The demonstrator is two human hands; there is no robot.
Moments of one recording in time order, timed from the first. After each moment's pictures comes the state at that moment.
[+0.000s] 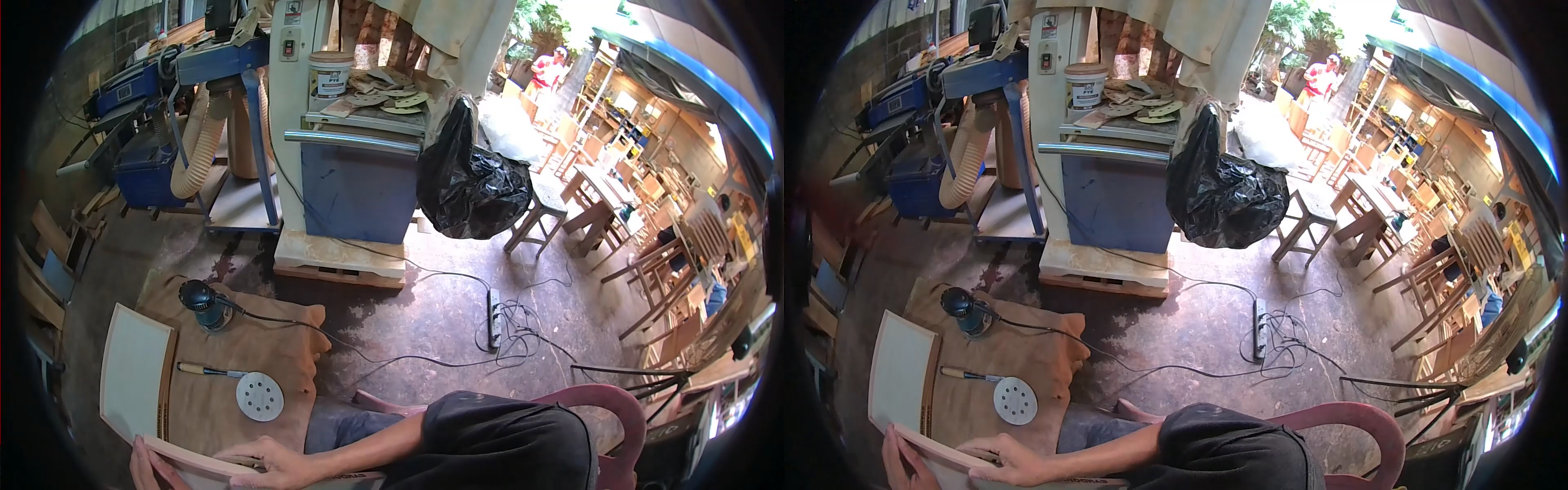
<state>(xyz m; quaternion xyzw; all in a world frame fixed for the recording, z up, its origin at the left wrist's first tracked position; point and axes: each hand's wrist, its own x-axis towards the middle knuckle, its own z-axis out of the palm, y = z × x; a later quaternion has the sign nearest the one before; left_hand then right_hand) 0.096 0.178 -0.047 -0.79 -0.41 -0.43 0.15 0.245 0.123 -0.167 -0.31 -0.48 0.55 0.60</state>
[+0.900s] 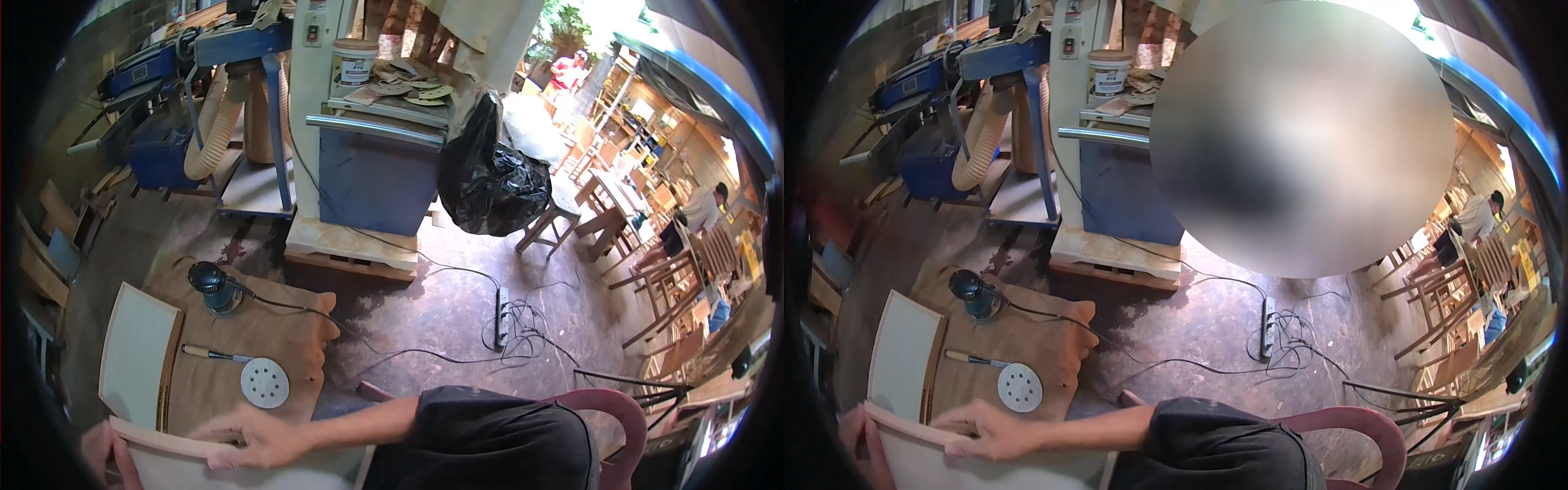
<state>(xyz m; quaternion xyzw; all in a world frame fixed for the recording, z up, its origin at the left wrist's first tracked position) 0.065 0.183 0.030 -0.81 -0.47 -0.35 -0.11 0.279 0.162 -0.117 -0.23 -0.58 0.57 0.54</state>
